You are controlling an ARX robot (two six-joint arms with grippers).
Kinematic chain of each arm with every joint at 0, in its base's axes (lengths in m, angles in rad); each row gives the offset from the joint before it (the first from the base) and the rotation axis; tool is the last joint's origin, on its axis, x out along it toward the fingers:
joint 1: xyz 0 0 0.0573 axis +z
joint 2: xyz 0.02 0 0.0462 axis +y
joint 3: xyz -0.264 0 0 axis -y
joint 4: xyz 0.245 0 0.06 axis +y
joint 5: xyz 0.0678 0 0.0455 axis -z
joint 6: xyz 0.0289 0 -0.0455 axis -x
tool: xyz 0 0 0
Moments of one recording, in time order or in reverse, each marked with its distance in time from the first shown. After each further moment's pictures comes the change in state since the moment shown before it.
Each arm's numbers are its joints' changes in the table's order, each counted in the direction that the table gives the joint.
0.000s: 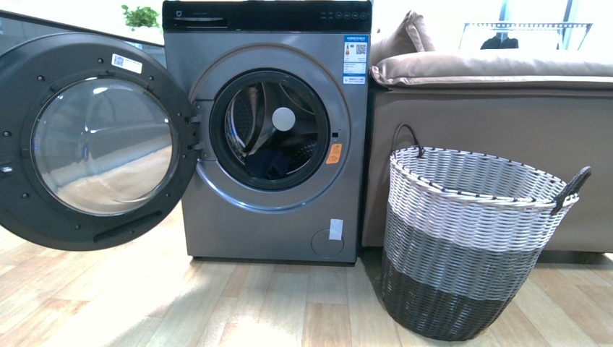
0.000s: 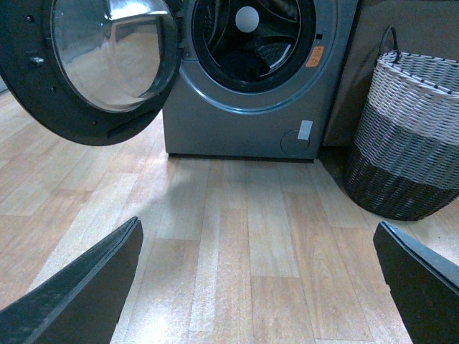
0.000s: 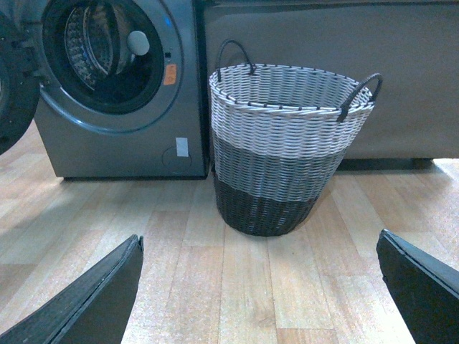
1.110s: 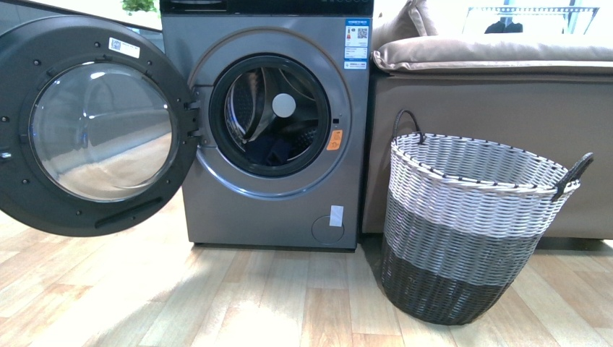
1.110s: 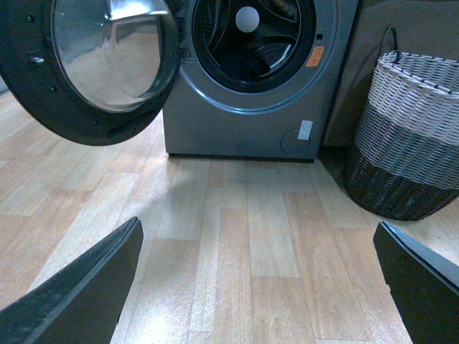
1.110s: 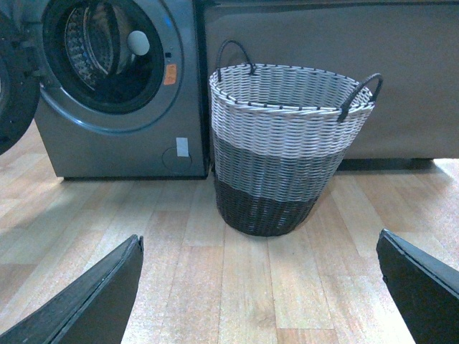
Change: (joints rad) left arm 0.000 0.000 0.000 0.000 0.000 0.000; right arm 0.000 0.000 0.000 0.000 0.000 0.000
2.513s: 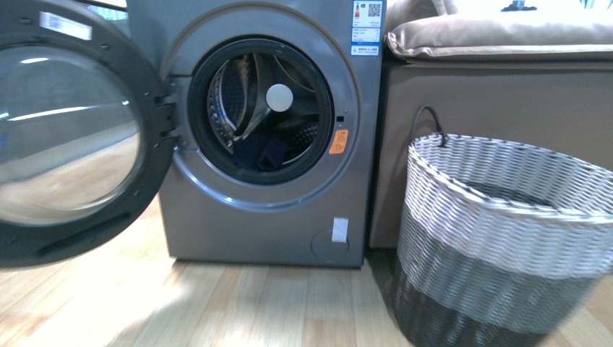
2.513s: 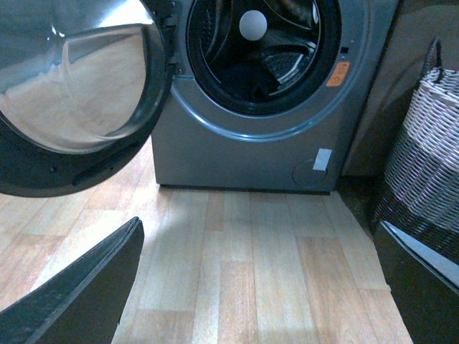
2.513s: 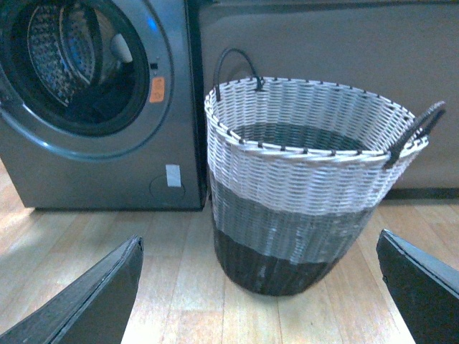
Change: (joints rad) left arm 0.000 0.000 0.000 0.000 0.000 0.000; right arm 0.000 0.000 0.000 0.000 0.001 0.000
